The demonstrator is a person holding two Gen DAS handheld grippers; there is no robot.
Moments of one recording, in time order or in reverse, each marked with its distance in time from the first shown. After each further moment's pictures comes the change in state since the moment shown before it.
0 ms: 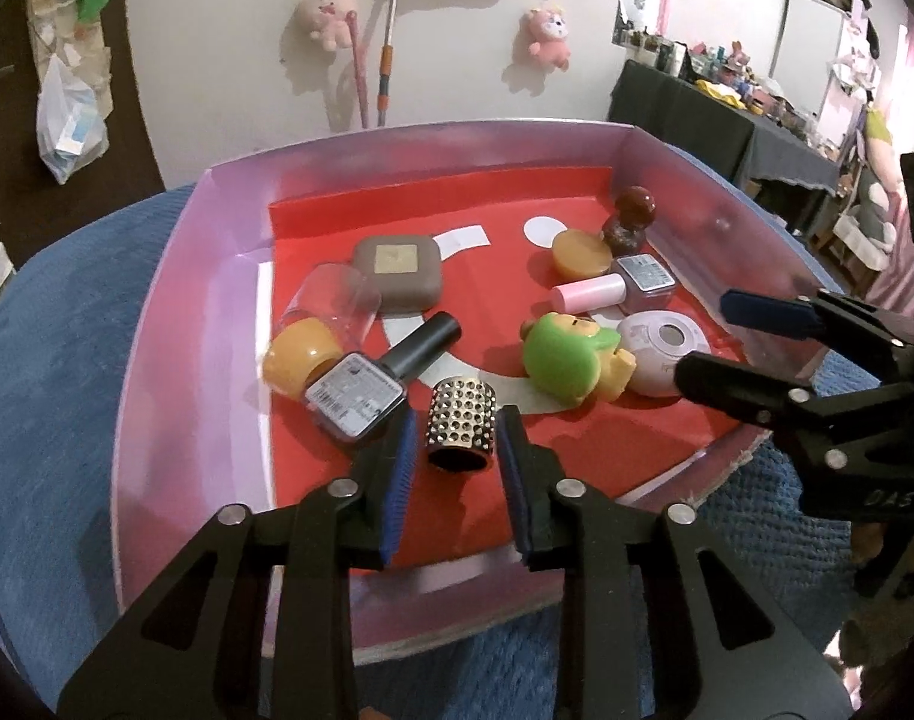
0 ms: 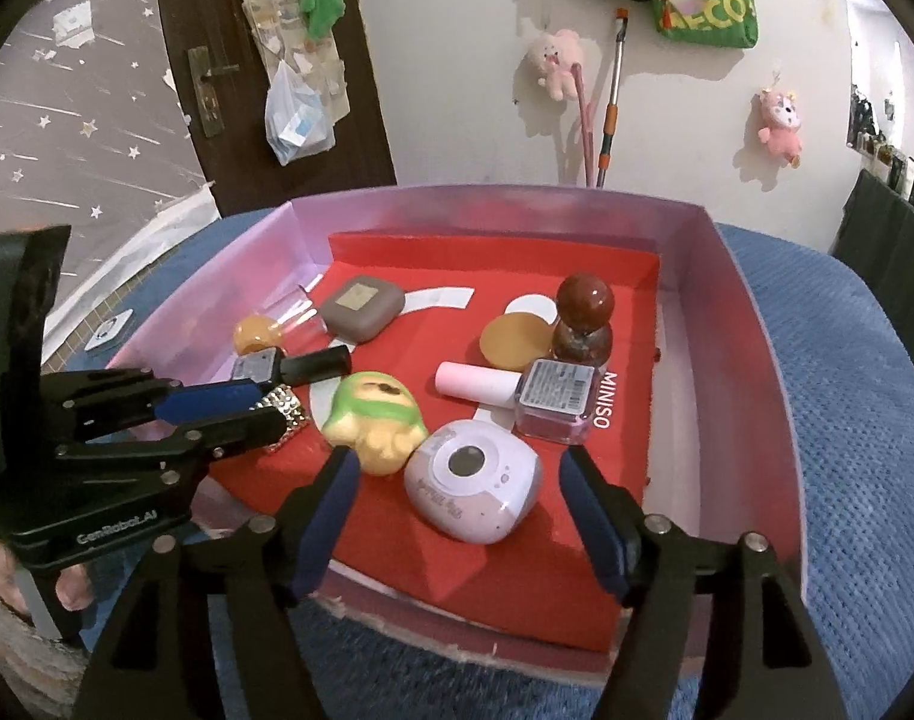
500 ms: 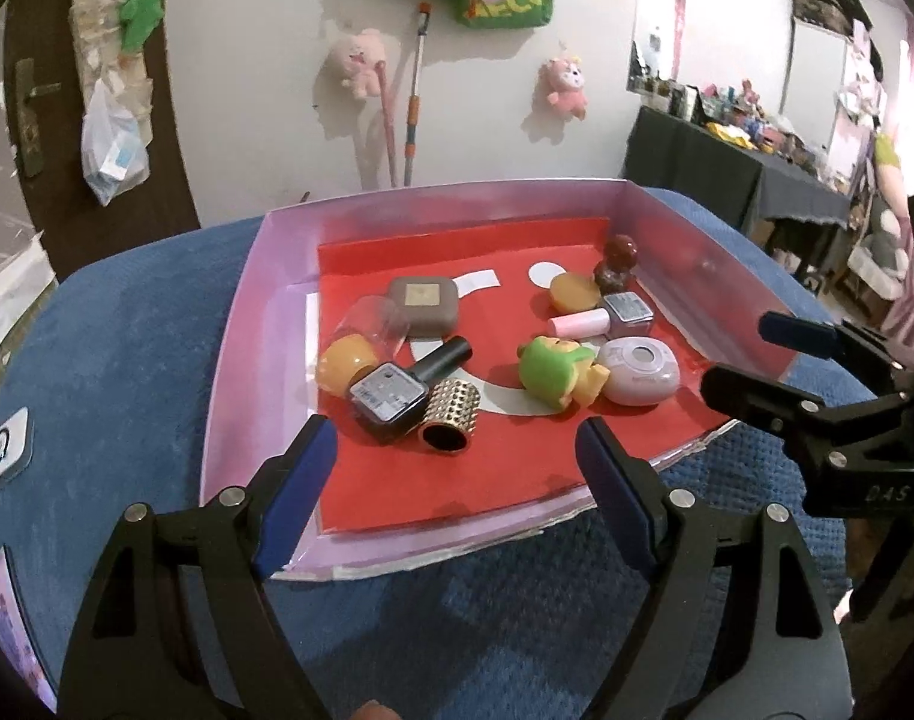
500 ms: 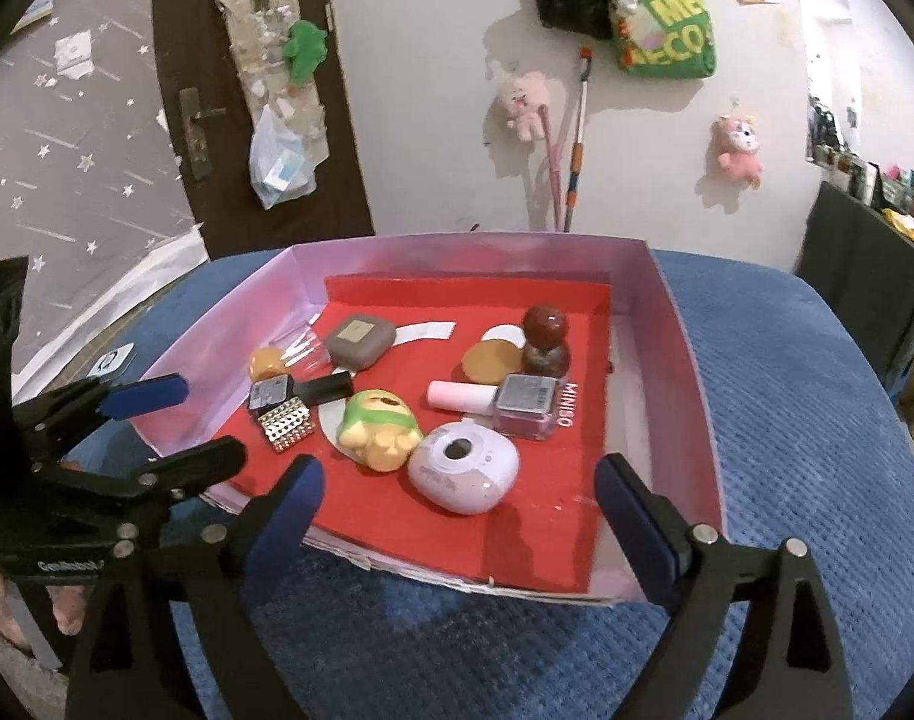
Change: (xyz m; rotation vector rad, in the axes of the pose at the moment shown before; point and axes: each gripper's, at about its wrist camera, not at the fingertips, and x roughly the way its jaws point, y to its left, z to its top) left arm -0.042 -0.006 -0.013 -0.028 -0.120 0.064; right arm -0.040 0.006 -0.013 0.047 -0.106 -0.067
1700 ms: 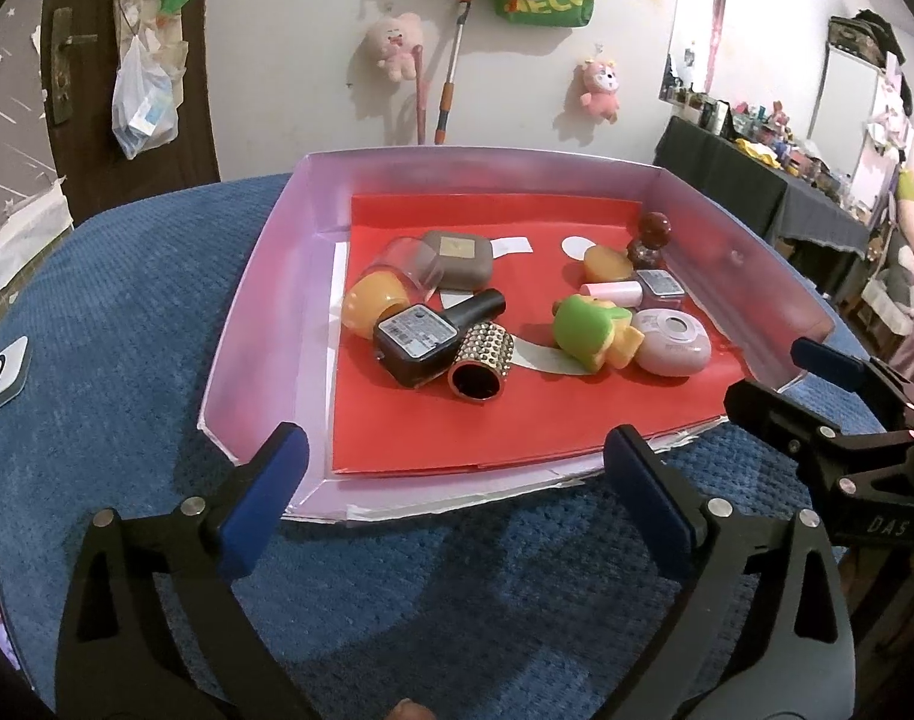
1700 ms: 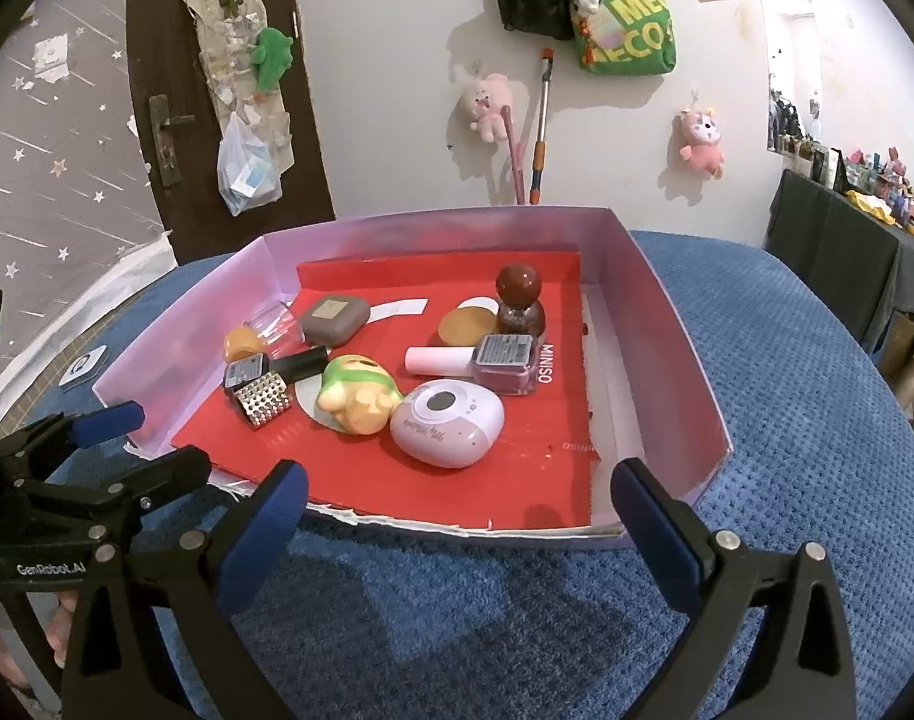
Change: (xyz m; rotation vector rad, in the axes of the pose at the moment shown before) left arm 0.008 0.010 -0.029 -0.082 0.011 0.024; right arm 0.001 0.007 -0.029 0.038 -0.021 -0.081
